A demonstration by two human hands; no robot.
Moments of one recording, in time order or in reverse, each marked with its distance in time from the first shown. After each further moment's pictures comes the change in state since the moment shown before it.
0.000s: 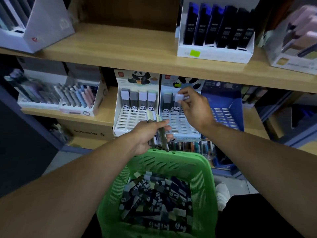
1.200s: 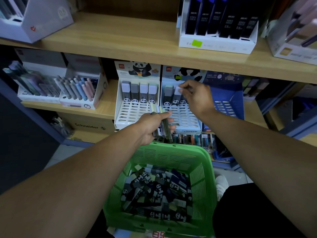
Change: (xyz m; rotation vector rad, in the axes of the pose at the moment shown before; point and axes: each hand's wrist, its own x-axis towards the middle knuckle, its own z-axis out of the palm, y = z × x) left_hand 0.002 0.000 0.008 0.019 0.019 -0.022; right_hand 0.016 0.016 0.009 0.068 0.058 0.023
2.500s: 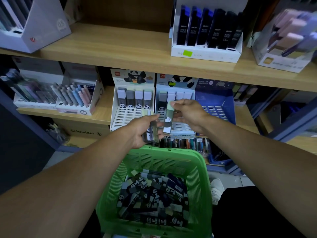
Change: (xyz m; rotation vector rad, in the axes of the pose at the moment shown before) left_hand -0.008 0.009 -0.010 -0.028 -0.023 -0.058; right_hand -0.026 -0.033 -0.012 0.689 -0.257 0.660
